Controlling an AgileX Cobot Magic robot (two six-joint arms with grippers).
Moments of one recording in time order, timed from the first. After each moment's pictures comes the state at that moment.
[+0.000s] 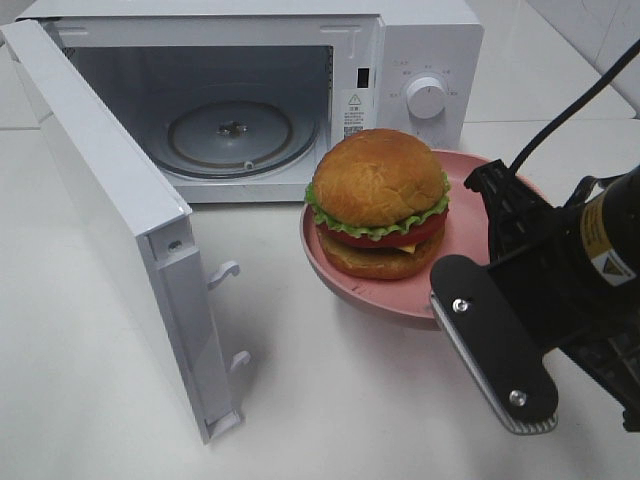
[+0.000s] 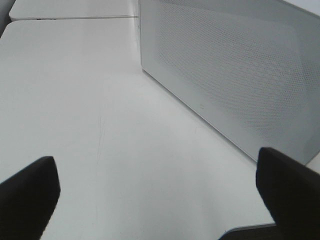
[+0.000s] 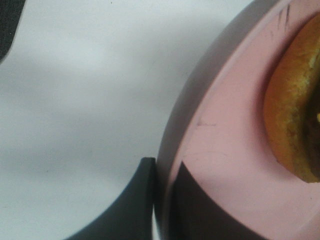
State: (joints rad) left arm 0.01 -0.01 -0.51 -0.16 1.08 0.10; right arm 0.82 1.25 -0.70 -0.40 0.70 -0.93
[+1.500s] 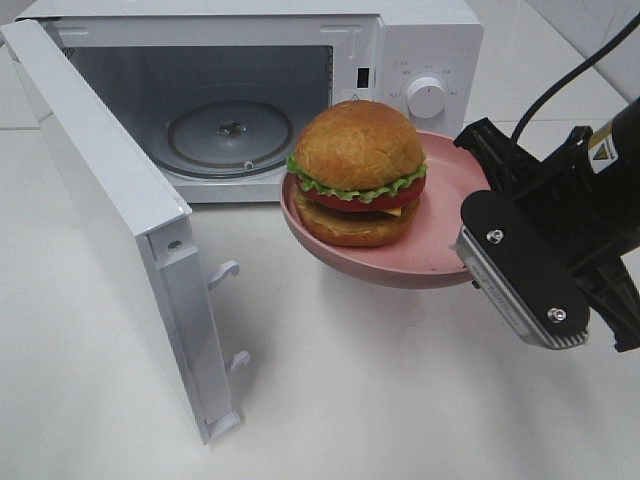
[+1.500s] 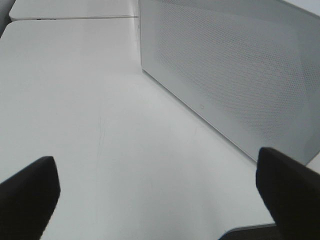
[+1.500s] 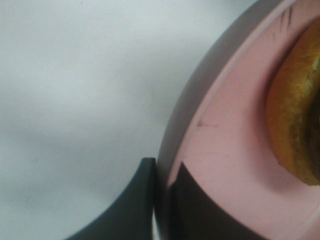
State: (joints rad) left arm 0.01 -0.01 -0.51 -0.16 1.08 0.10; right arm 0.54 1.32 -0.78 0.01 0.59 -1.62
